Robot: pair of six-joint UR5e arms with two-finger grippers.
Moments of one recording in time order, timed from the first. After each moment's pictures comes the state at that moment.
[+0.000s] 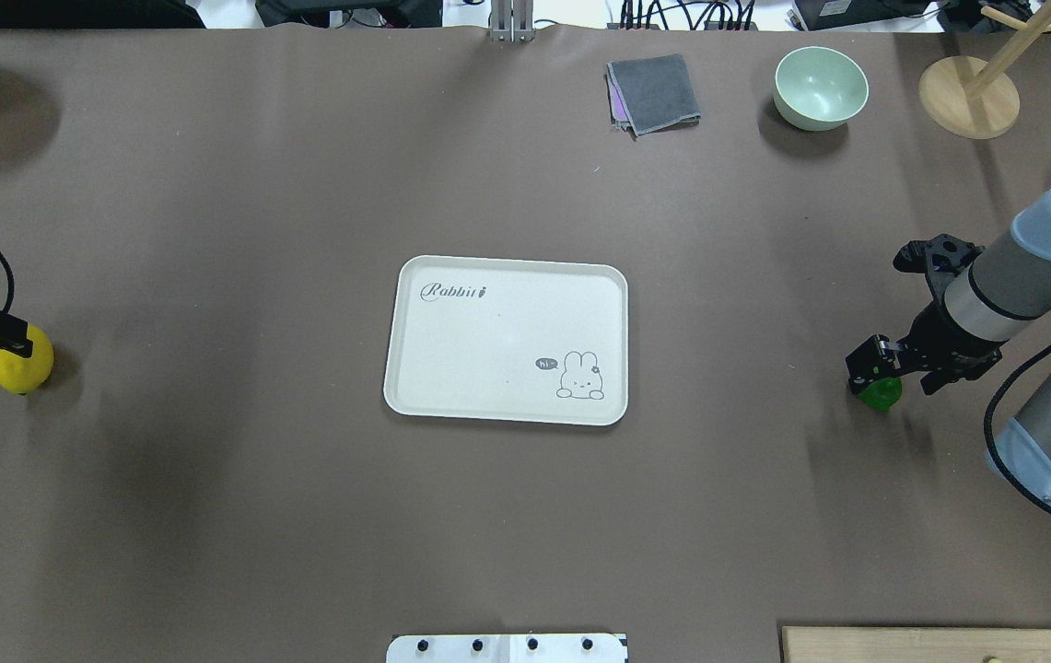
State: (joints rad) left arm -0.99 -1.48 -1.71 -2.05 -2.18 -0.88; right arm 0.82 -1.54 1.78 -1.32 2.27 0.86
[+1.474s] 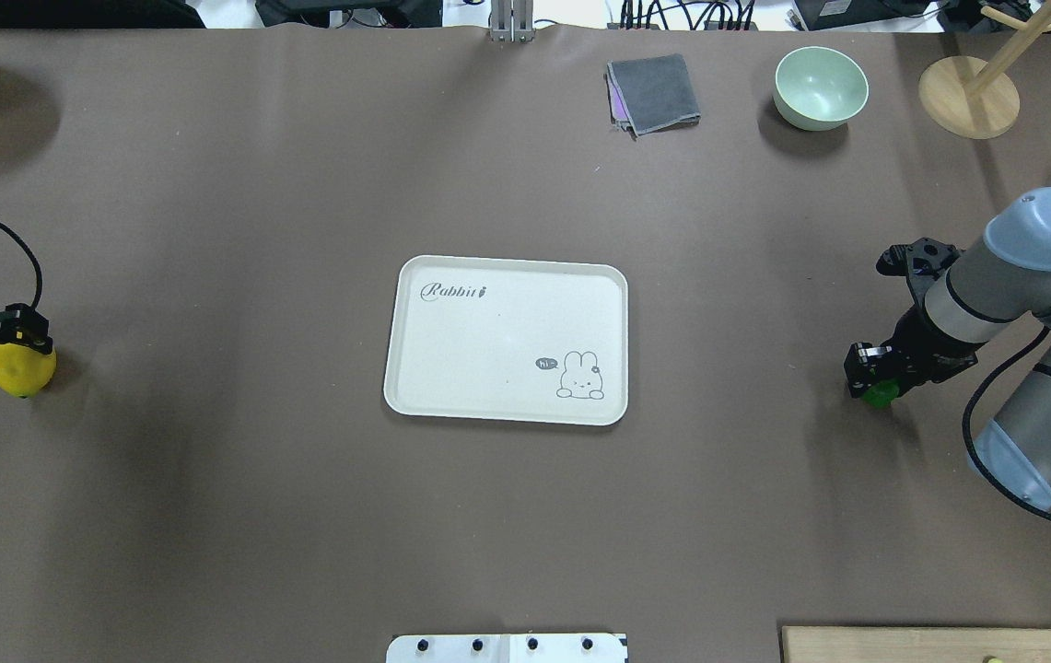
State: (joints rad) left arm -0.97 -1.51 -1.65 -2.10 -2.17 -0.93; right arm 0.81 -1.51 1.75 -1.32 2.24 0.86
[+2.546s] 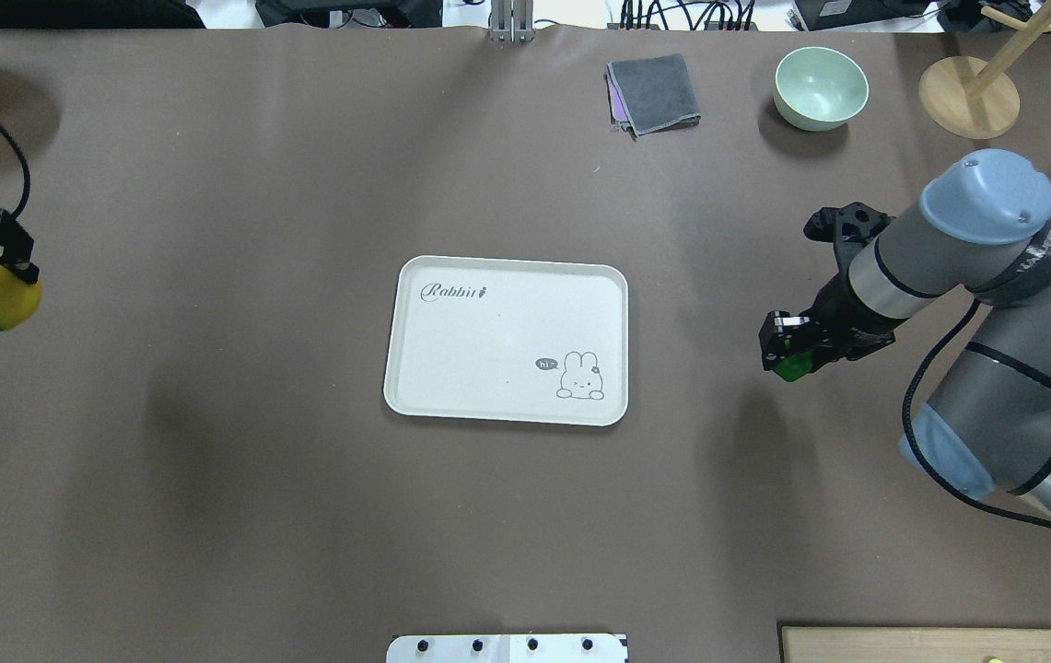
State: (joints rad) left arm -1.14 -1.73 -1.81 -1.50 -2.33 -0.64; right arm 0.75 -1.36 1.82 -1.33 2.23 1.04
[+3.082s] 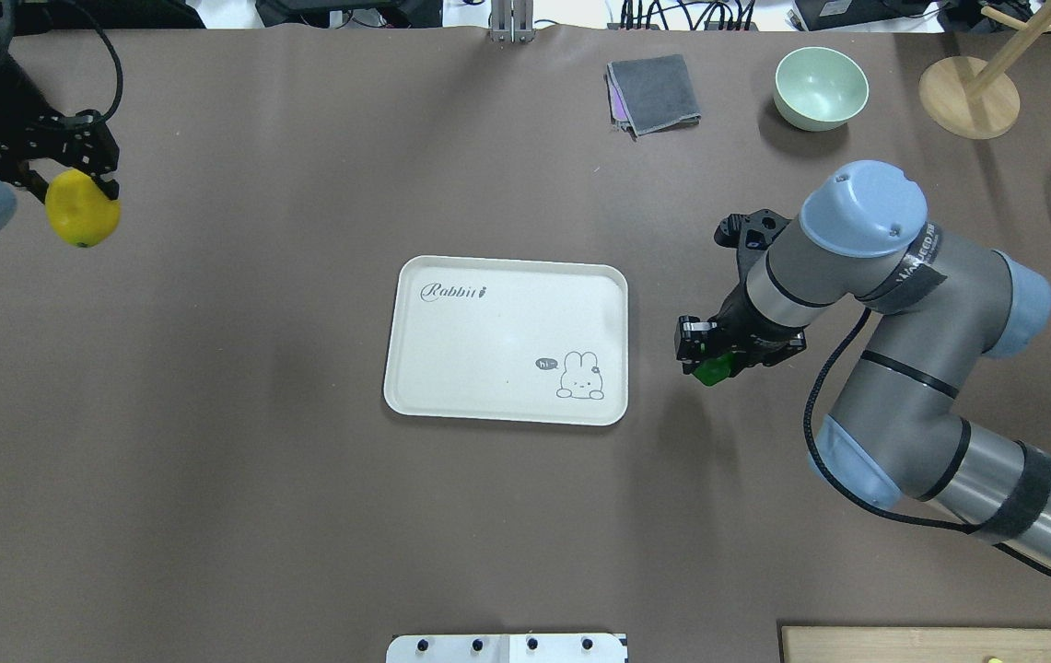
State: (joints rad) left arm -1.12 -2.02 -1.72 -1.30 -2.33 -0.71; right arm 0.66 -1.20 1.79 -1.42 2.15 1.14
